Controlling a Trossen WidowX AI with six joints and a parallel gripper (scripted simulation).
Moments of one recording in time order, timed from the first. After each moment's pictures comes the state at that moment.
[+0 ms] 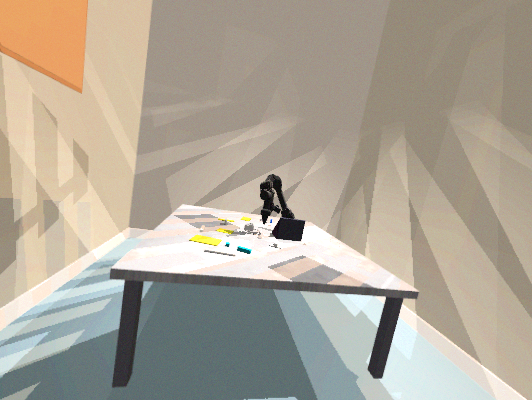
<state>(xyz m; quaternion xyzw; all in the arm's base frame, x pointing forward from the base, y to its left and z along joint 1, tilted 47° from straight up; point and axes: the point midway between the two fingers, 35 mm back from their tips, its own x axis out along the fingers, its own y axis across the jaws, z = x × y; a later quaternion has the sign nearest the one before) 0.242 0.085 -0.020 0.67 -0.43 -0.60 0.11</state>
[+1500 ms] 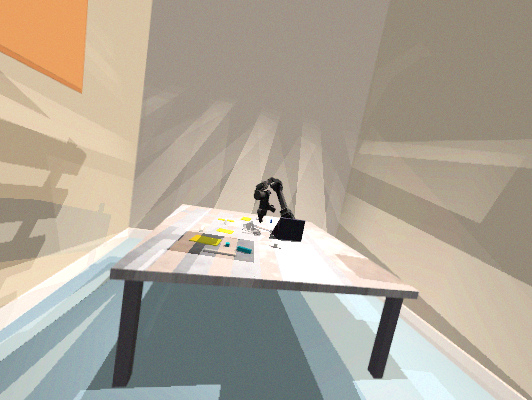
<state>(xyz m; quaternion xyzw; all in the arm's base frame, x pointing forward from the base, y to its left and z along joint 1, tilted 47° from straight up) 0.232 0.006 0.041 0.66 -0.42 -0.61 0.14</state>
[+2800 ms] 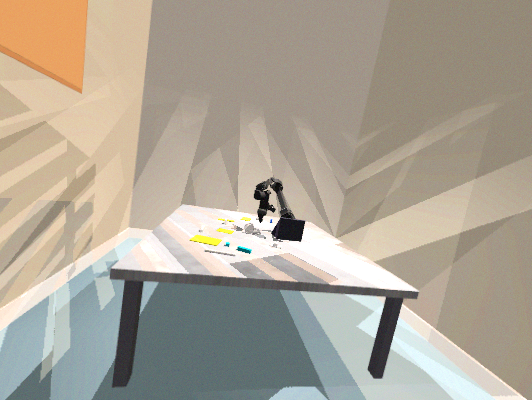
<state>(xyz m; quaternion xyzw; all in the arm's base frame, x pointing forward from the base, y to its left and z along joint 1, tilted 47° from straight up) 0.231 0.005 0.043 0.66 -0.42 -0.61 0.14</state>
